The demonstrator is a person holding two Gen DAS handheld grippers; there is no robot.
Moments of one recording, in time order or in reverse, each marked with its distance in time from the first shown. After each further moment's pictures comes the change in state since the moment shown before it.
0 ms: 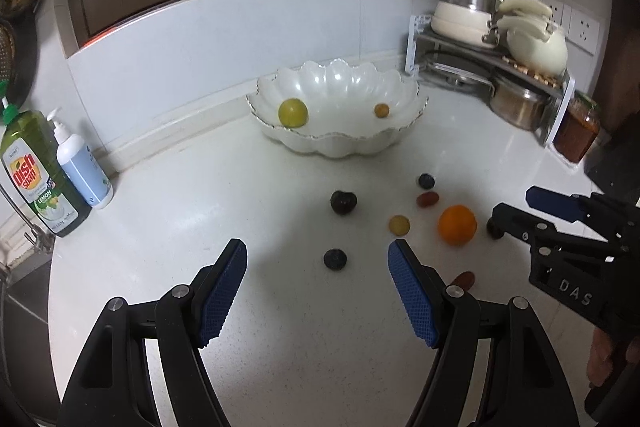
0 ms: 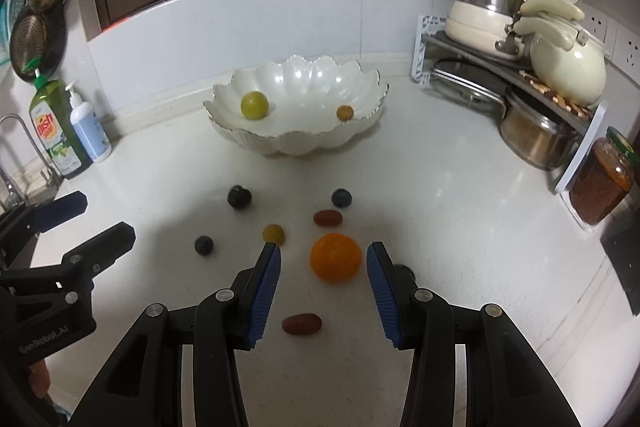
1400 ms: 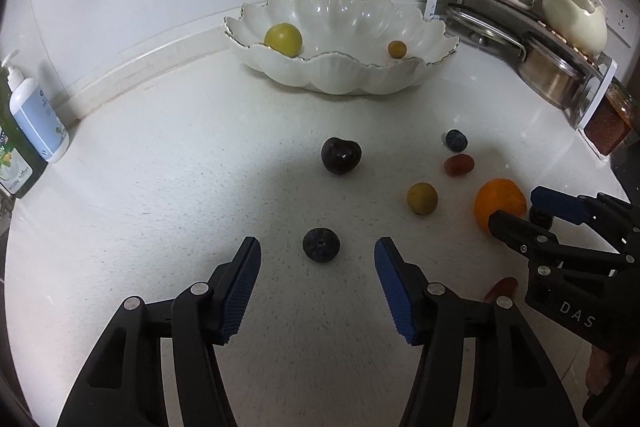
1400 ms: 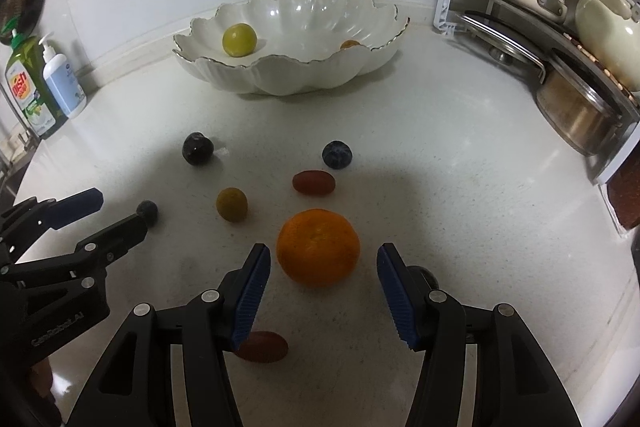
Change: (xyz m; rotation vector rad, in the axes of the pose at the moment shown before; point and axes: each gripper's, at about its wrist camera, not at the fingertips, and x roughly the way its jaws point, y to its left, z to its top) left arm 0.095 -0.007 -0.012 -0.071 0.166 -0.021; right arm 0.083 -0.014 -0.006 -0.065 0.165 0.024
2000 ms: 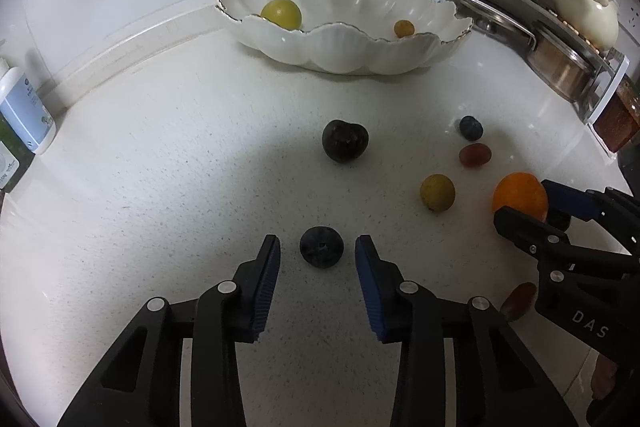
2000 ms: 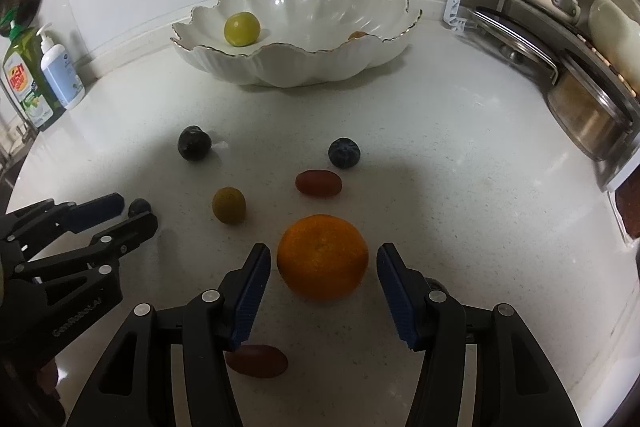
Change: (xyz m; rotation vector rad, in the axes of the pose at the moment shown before) left arm 0.026 0.001 0.002 -0.007 0.053 -0.005; right arm 0.013 0.003 0.007 -0.023 0.026 0.009
